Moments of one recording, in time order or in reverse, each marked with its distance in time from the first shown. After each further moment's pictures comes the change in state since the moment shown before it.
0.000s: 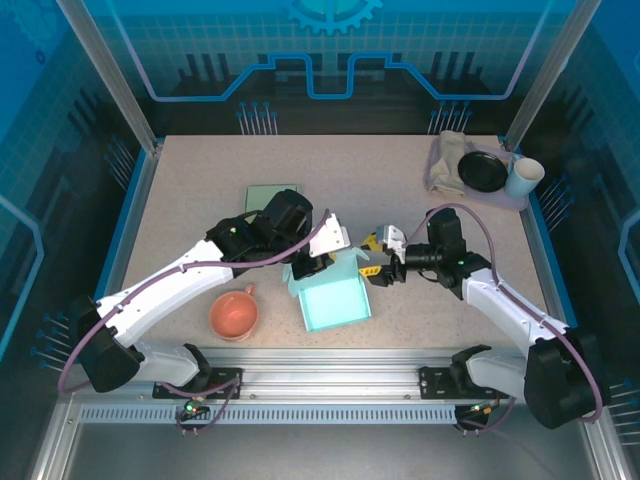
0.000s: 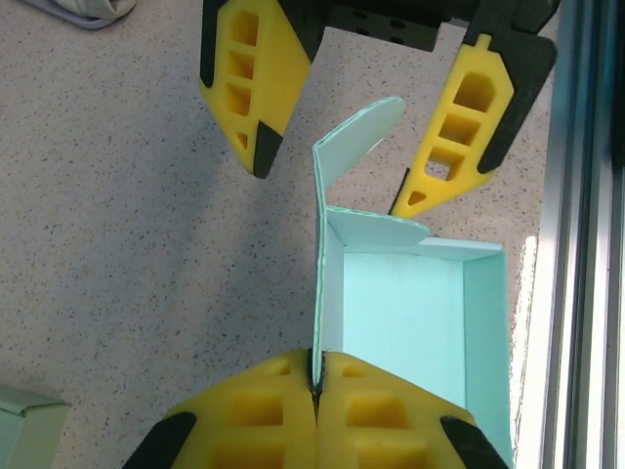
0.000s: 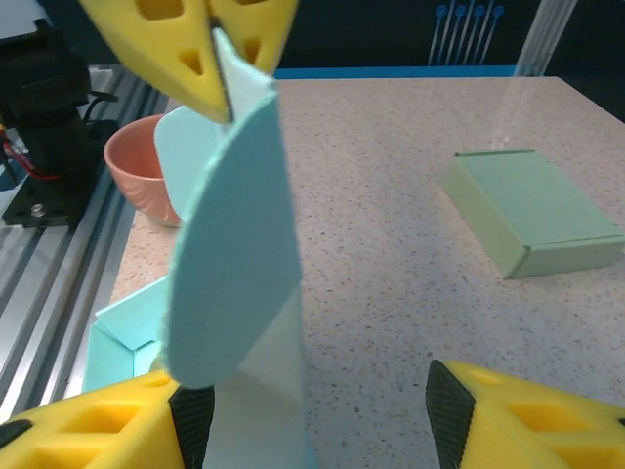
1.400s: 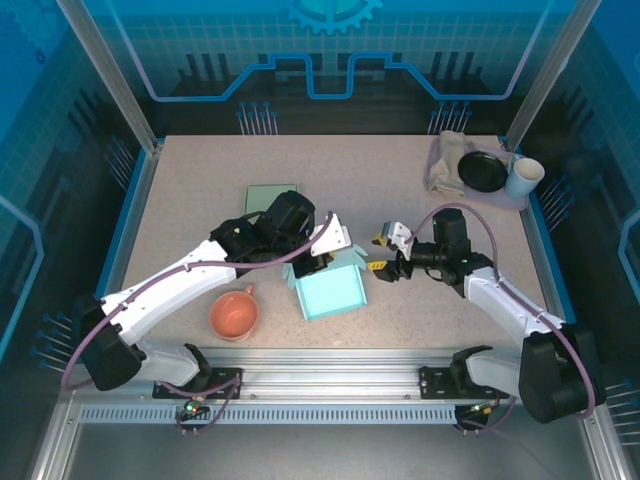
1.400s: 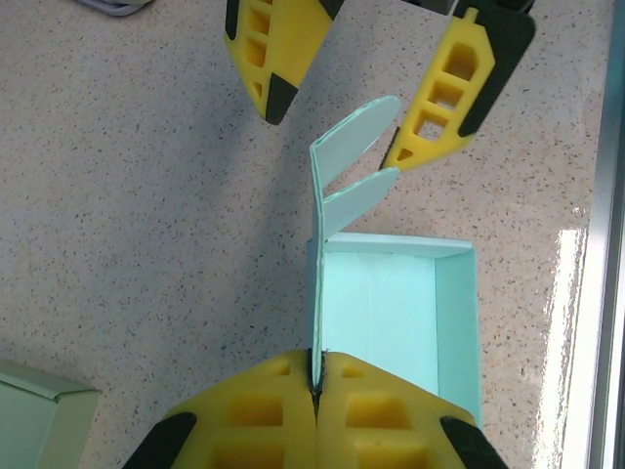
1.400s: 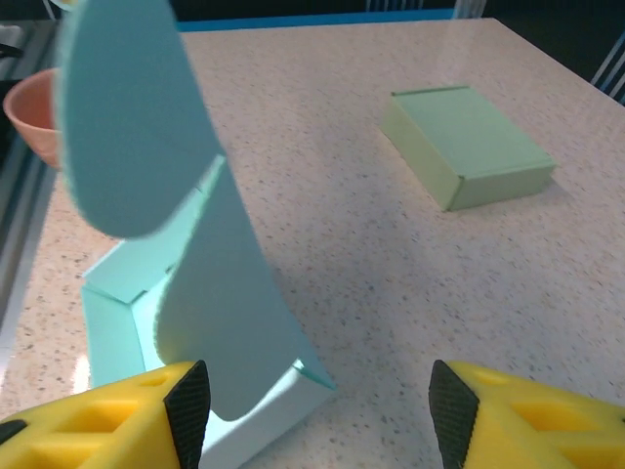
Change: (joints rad) left arm -0.001 0.014 -0.019 0.034 -0.070 0.020; right arm -0.074 0.027 -0.021 0.005 0.079 -0.028
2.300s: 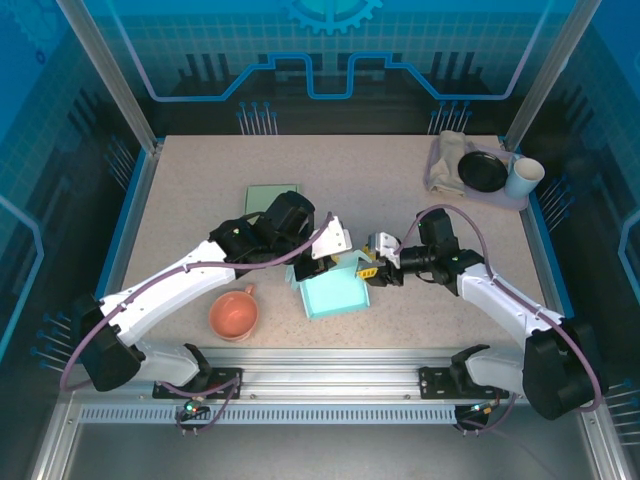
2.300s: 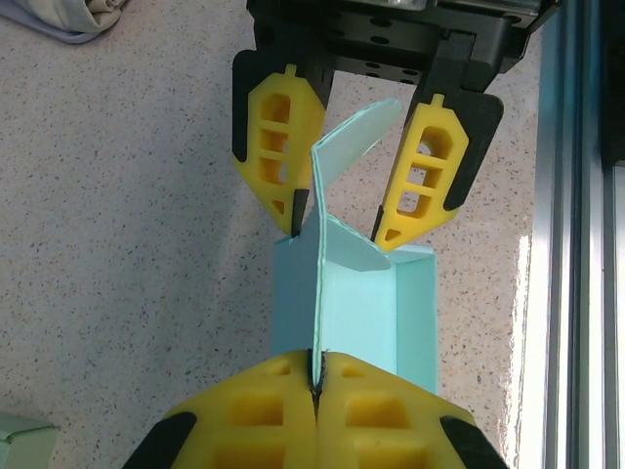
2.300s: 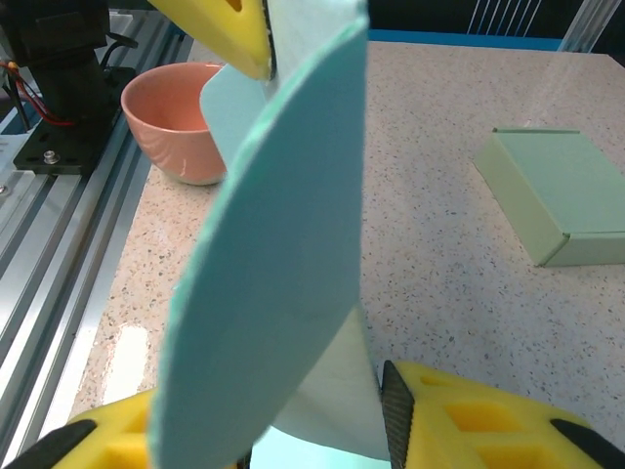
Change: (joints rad) left arm -0.006 -0.007 0.000 0.000 0.092 -0.001; right arm 0.109 0.021 0.052 -0.108 -0.044 -0.112
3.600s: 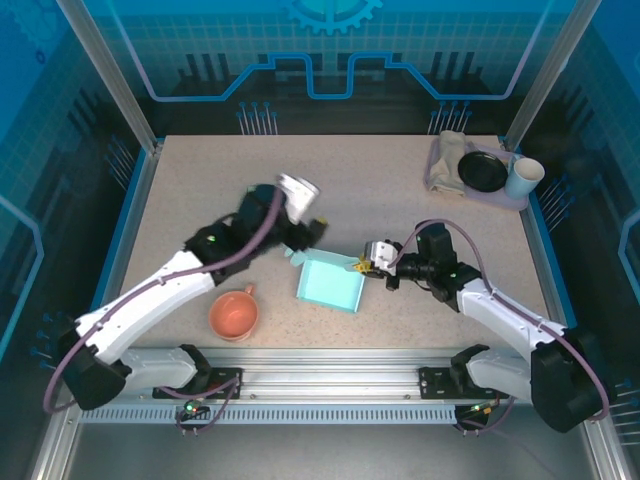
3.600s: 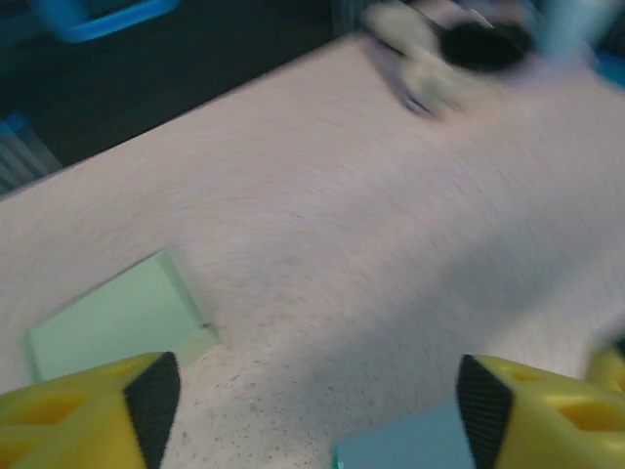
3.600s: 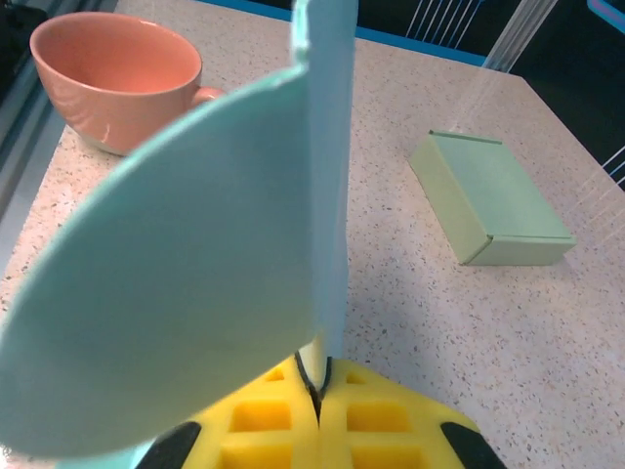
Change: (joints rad) left arm 0.130 -0.153 -0.076 0.229 -0.455 -0.576; right arm 0.078 -0.072 -0.136 0.249 0.206 0.014
